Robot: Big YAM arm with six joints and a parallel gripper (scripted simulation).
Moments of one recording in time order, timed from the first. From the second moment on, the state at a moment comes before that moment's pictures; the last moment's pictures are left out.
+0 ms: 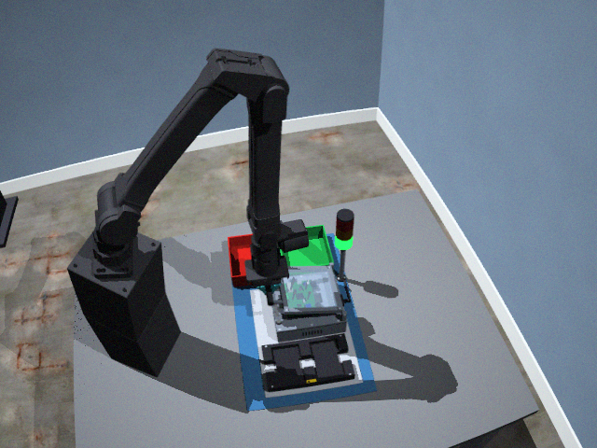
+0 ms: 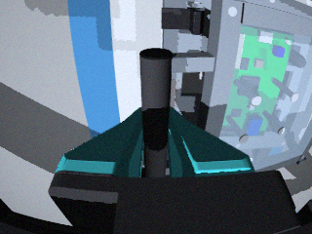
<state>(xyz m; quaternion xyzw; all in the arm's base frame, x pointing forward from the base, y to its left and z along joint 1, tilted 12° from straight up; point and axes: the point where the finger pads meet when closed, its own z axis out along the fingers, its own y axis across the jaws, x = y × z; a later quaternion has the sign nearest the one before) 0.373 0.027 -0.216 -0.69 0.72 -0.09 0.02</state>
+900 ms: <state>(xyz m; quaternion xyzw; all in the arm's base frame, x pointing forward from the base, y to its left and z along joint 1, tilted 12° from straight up) 0.385 0.032 -0.154 -0.69 0.72 -0.09 0.02</state>
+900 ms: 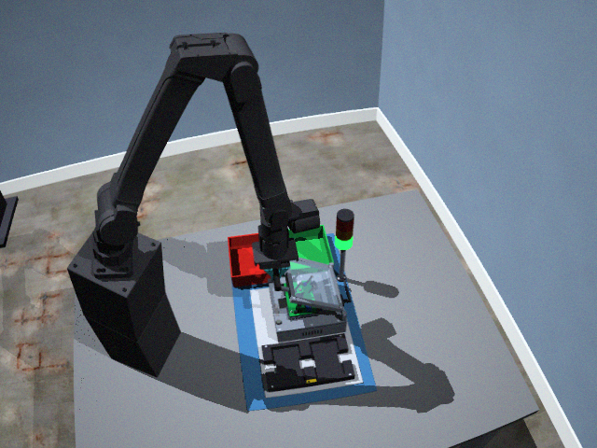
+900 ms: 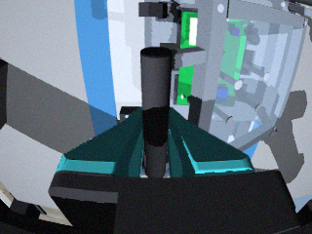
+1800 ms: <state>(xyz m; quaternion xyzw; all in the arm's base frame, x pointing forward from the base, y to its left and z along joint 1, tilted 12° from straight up) 0.417 0.035 -0.096 -0.69 0.72 -0.07 -0.01</state>
